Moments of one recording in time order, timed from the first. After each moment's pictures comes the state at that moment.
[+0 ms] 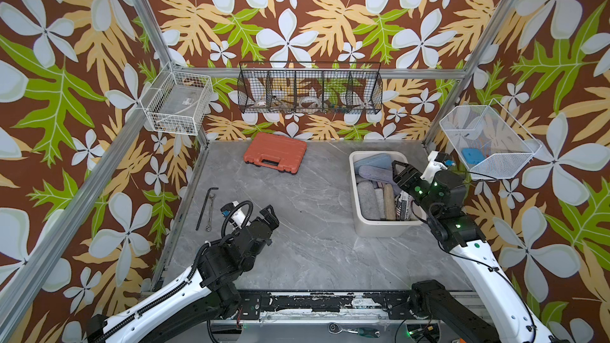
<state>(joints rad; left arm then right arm) -0.89 0.64 0.61 -0.60 -0.75 -1.24 0.19 0.88 0.88 -0.23 -0.04 0.70</state>
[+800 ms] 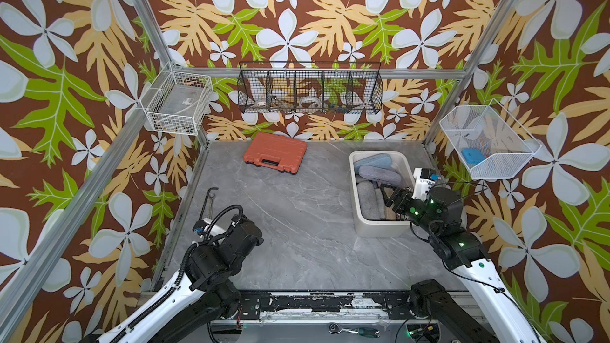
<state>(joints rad) -0.73 0.60 0.69 -1.05 -0.74 -1.72 0.24 0.74 0.77 -0.37 -0.14 0.57</state>
